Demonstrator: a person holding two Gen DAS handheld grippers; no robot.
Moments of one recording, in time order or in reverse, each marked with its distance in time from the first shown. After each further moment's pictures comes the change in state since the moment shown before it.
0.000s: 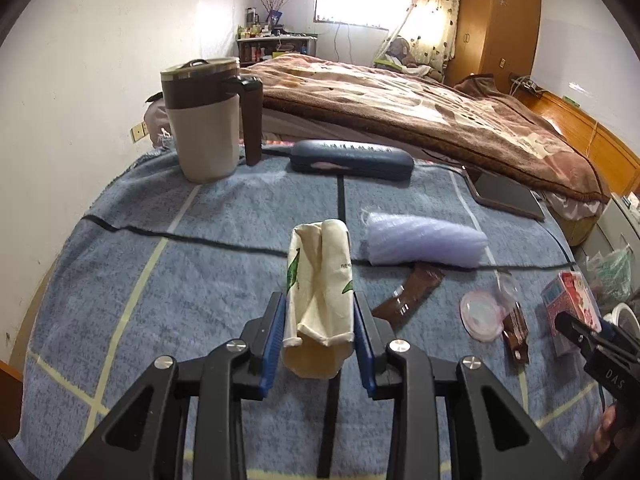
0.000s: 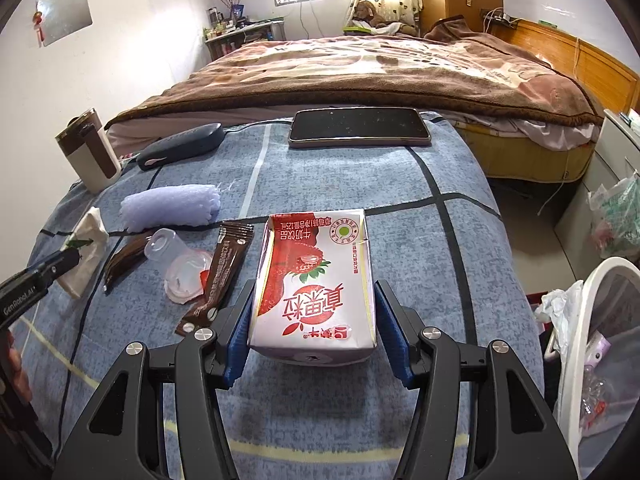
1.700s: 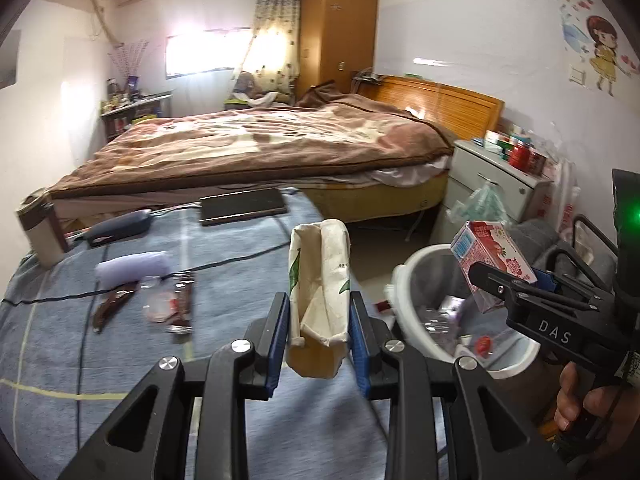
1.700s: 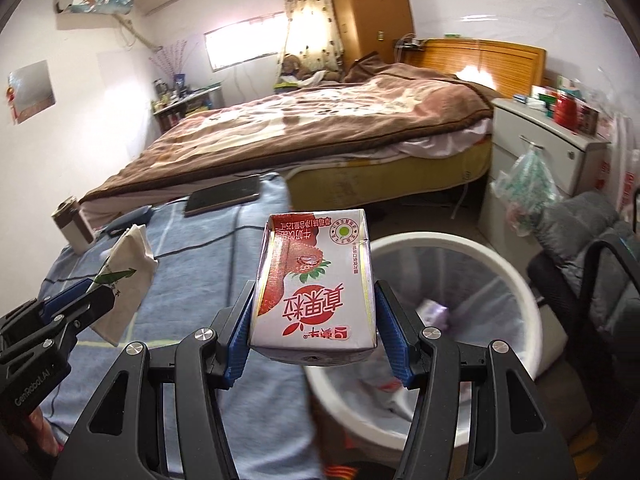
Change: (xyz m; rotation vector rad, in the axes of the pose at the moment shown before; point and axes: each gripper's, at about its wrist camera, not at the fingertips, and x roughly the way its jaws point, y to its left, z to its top) left arm -0.132 -0.236 -0.058 0.333 -0.132 -0.363; right arm -0.137 -0.140 -0.045 0.168 -0.197 -0.129
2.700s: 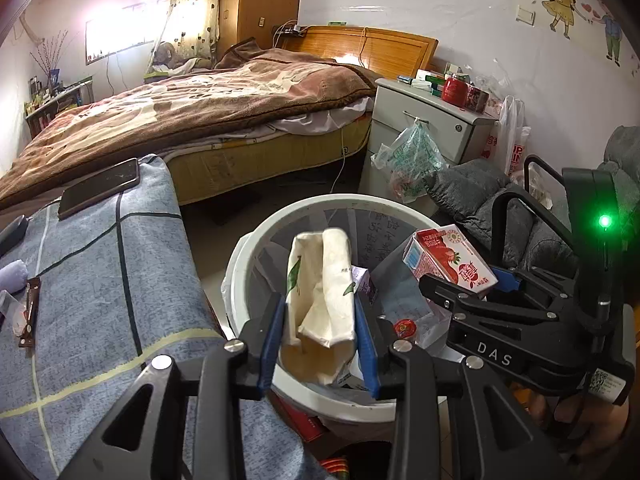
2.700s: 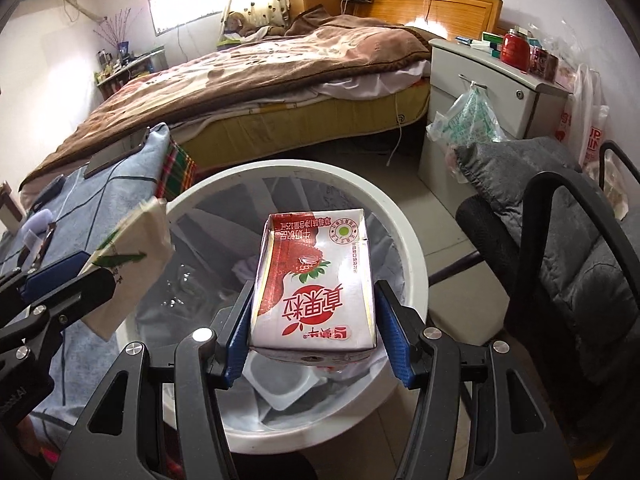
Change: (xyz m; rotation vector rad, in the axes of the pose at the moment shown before) left arm 0.081 -0.133 -0.009 0.112 0.163 -0.195; right arm 0.029 -0.103 -0.025 0.038 0.168 -0.154
